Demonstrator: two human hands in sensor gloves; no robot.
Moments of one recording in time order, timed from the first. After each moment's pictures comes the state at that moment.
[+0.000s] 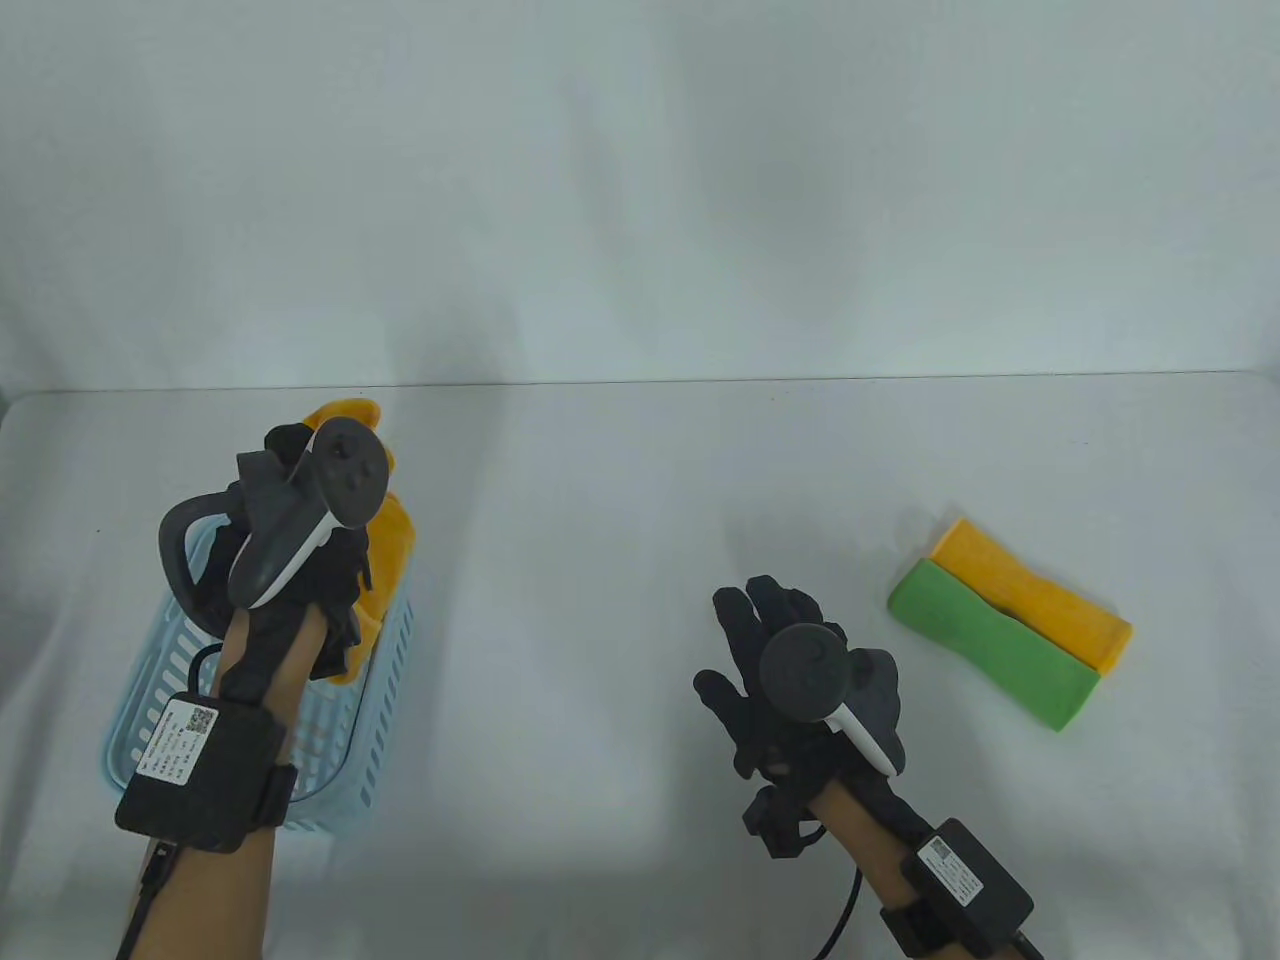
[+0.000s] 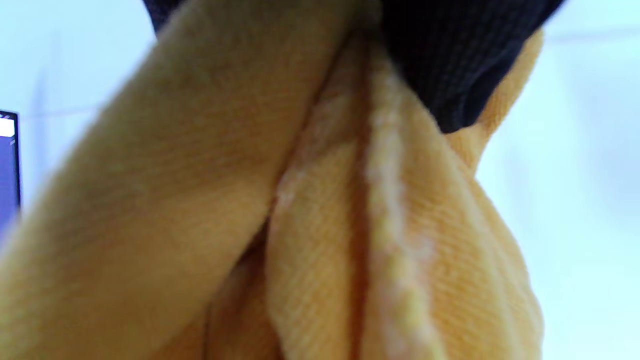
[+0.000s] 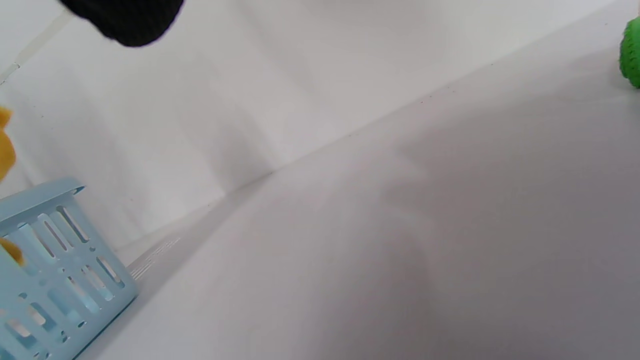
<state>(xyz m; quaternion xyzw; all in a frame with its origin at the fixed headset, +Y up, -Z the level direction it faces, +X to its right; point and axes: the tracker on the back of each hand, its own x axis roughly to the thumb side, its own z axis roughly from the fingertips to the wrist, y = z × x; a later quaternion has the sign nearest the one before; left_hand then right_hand) -0.243 -0.486 -0.363 0.13 0.09 -0.01 0.99 0.116 -0.681 -0.319 0.06 0.01 0.96 0.27</state>
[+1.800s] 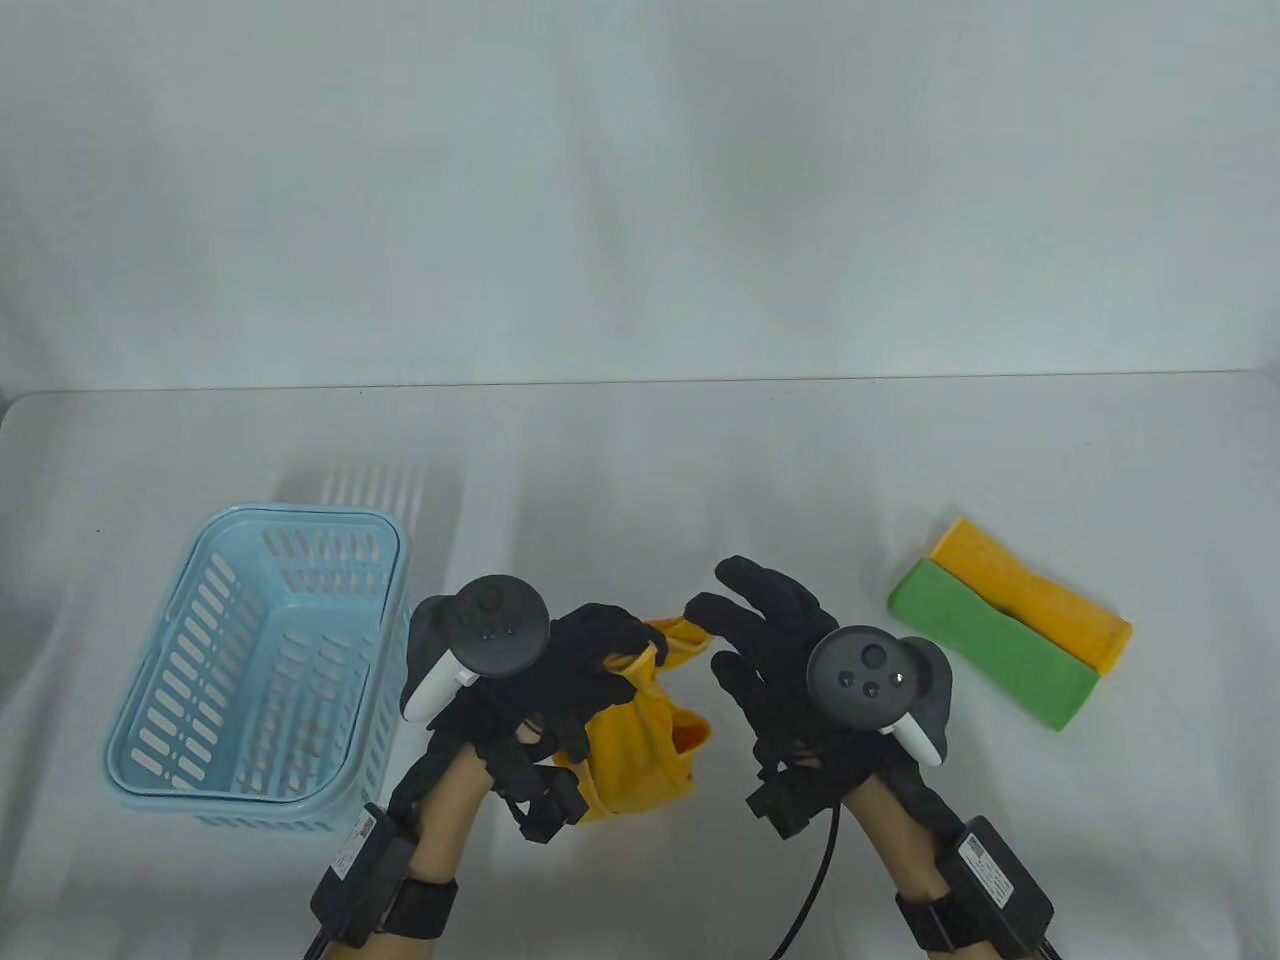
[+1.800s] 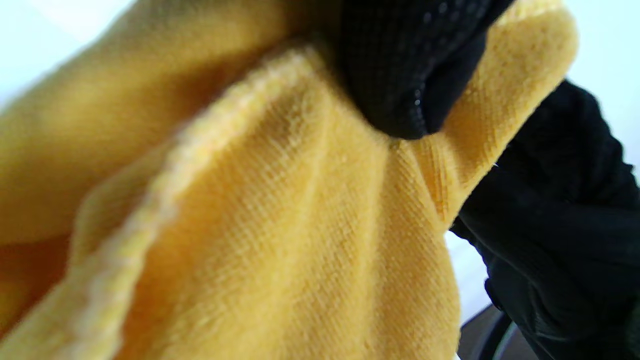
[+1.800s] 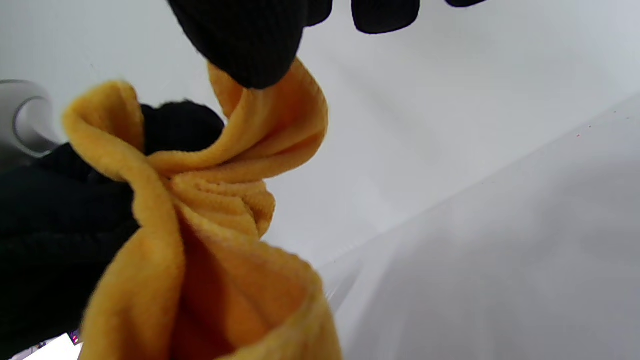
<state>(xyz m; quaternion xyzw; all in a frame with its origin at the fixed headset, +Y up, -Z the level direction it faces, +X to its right) -0.125 -0.633 -0.330 -0.10 -0.25 0.37 0.89 0.121 -0.637 -0.309 0.21 -0.08 0.90 0.37</state>
